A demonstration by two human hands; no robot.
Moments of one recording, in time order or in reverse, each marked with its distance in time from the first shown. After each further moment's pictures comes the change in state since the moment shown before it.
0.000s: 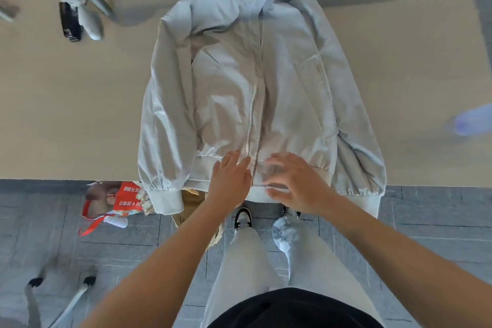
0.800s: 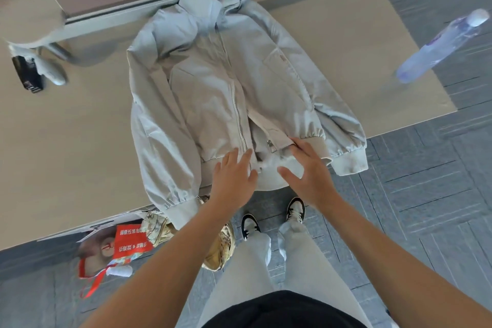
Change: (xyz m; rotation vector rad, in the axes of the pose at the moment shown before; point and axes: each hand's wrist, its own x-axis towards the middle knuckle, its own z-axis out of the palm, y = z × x) left_hand -0.040 -0.007 -0.041 0.034 -0.055 0.219; right_hand -0.043 -0.092 0.027 0.248 0.639 0.589
